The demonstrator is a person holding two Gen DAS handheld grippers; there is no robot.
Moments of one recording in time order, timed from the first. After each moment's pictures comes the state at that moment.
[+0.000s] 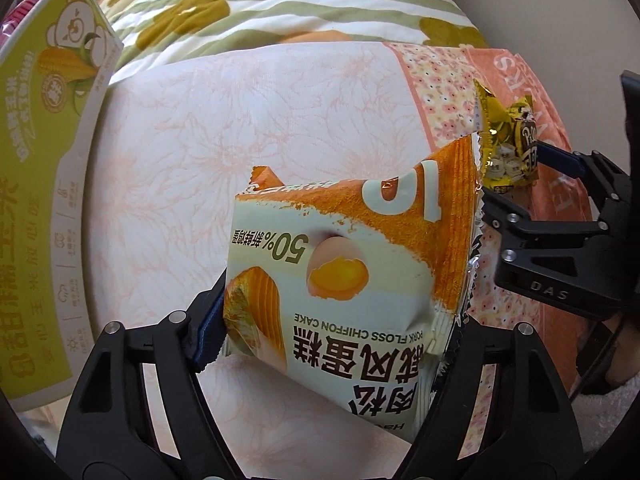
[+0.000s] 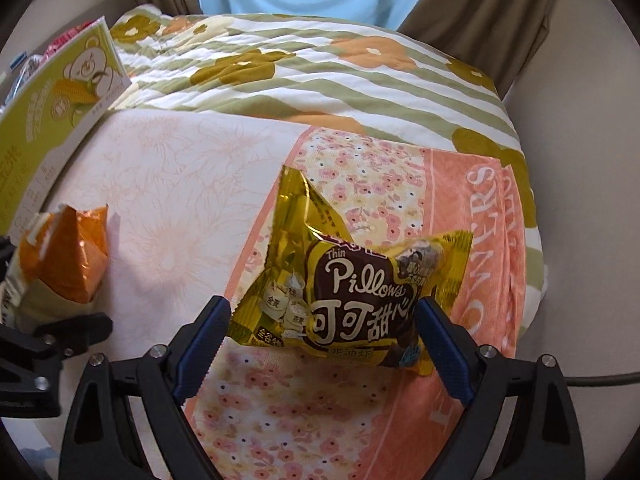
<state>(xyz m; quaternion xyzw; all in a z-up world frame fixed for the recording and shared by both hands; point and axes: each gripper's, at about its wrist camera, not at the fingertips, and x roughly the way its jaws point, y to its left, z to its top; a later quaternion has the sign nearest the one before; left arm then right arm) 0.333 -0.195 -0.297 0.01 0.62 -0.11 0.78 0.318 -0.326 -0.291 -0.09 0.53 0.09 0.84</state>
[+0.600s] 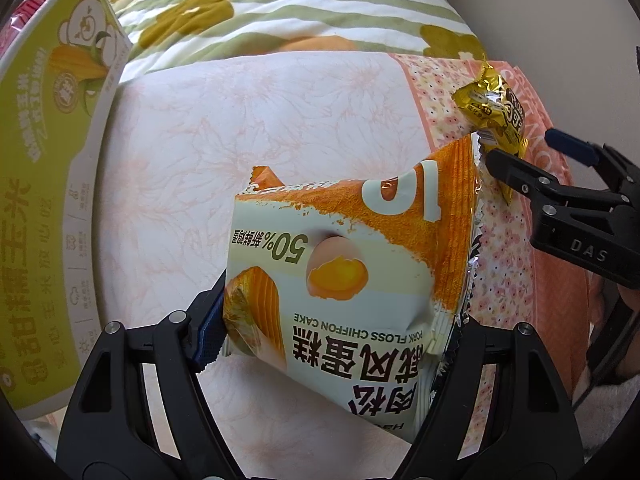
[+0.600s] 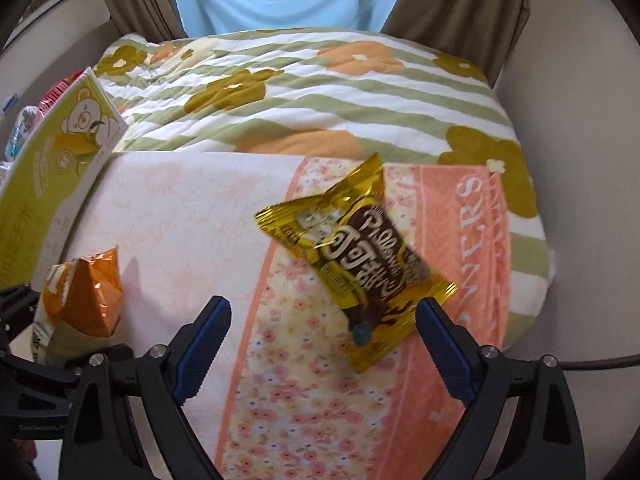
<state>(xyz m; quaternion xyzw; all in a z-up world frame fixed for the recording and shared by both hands) 0.335 -0.181 -0.290 0.00 0.62 -0.12 0.78 0.330 -0.328 -0.263 -0.05 0.52 0.07 0.85</state>
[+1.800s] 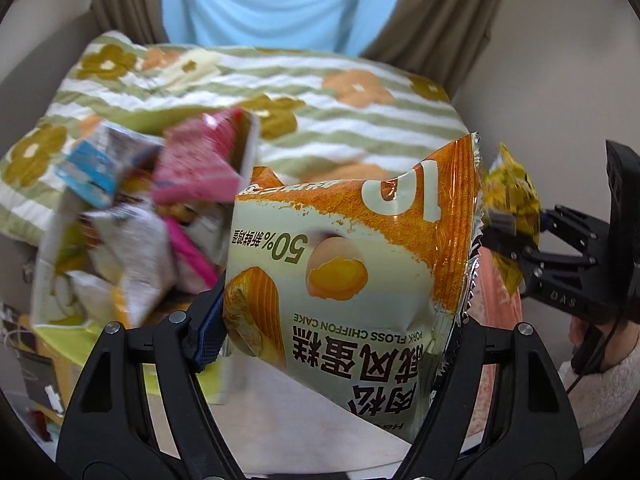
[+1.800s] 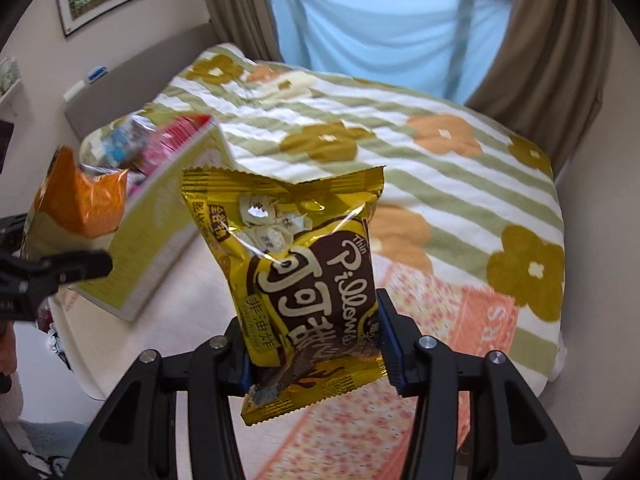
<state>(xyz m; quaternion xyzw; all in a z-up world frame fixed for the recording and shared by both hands) 0.310 -0.057 -0.109 -0.06 0.48 -0.07 0.87 0.326 -0.276 -0.148 -0.08 0.45 0.24 0.86</state>
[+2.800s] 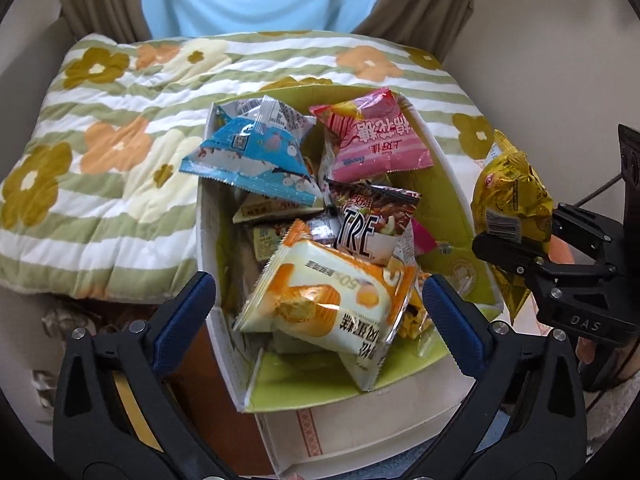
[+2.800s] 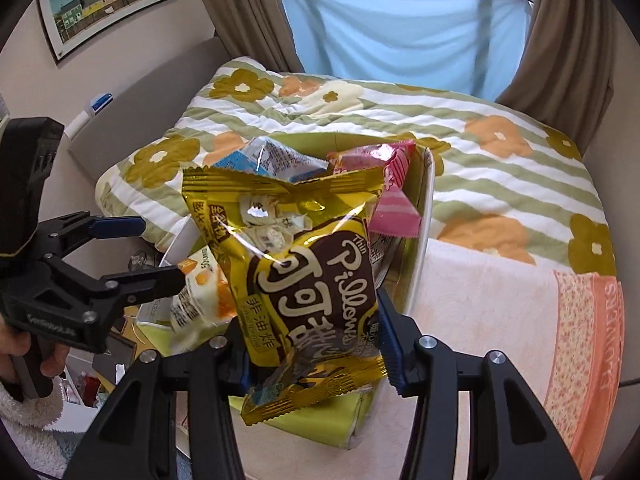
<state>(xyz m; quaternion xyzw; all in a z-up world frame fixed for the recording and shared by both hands) 0.320 0.185 -0.136 0.00 0.51 -0.16 0.84 0.290 -0.006 -0.128 0.00 0.47 0.20 0.86</state>
